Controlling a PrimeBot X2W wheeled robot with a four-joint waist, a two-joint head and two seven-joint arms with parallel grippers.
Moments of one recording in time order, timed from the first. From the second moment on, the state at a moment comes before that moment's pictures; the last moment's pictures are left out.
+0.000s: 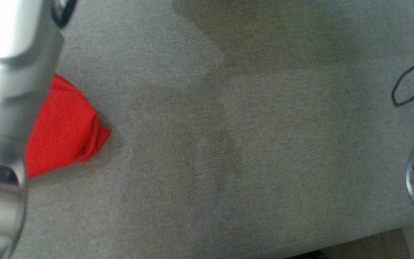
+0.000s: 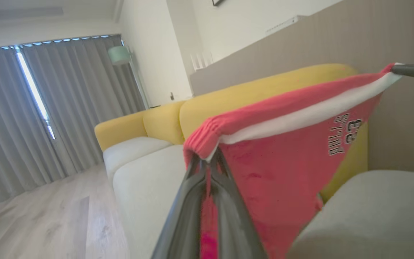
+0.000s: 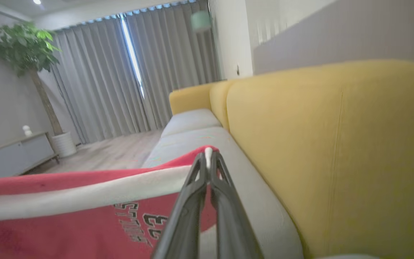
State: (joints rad) left arm -1.35 0.27 -0.64 0.67 -0.37 -0.09 -0.17; right arm -1.24 -0.13 -0.06 0.71 0.27 0.13 -0.05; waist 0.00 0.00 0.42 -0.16
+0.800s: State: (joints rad) left arm -0.84 0.30 -0.98 0.65 -0.53 -0.13 -0.23; right arm -0.83 -0.46 0.51 0.79 0.66 0.13 0.22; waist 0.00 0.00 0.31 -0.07
